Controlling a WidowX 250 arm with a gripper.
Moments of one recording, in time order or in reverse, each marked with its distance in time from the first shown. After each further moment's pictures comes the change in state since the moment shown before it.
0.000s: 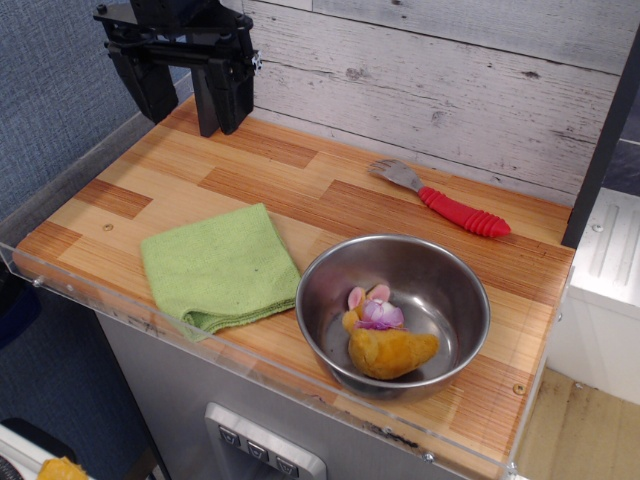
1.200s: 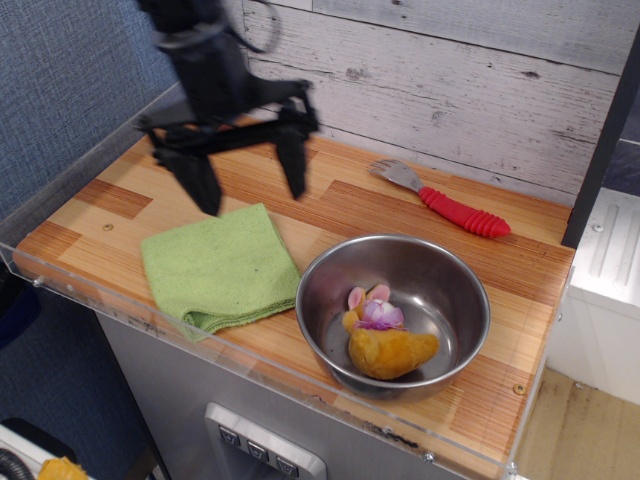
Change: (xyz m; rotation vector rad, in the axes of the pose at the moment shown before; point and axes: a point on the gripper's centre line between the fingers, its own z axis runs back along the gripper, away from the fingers) arm -0.024 -0.051 -0.037 -0.106 0.040 0.415
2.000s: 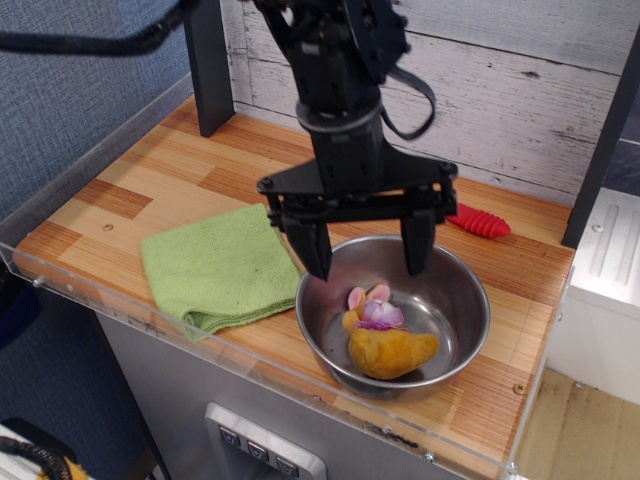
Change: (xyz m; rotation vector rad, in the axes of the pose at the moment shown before) arm -0.043 -0.060 -0.025 0.019 -0.059 -0.123
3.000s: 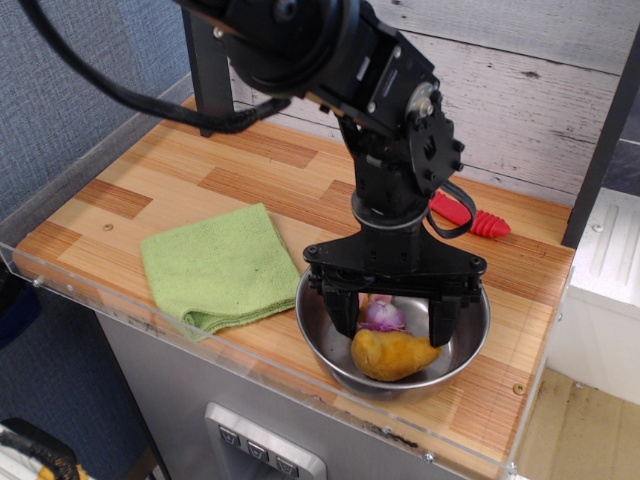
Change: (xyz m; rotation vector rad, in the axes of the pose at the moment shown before) arm -0.006 -0.008 -0.058 0.083 0.011 -0.077
